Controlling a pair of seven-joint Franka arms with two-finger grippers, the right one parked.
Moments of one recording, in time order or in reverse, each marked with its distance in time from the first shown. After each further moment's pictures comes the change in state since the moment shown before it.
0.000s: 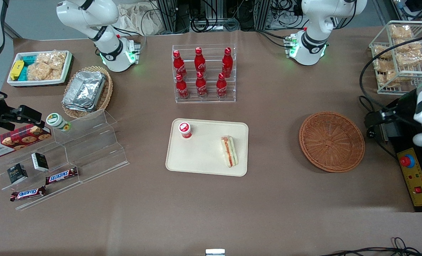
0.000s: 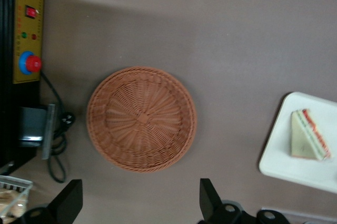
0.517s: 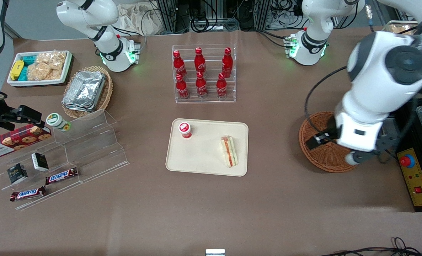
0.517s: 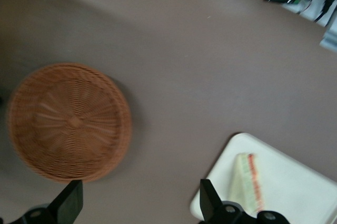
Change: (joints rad) arm 0.152 0.121 -0.418 0.004 0.138 0.161 -0.492
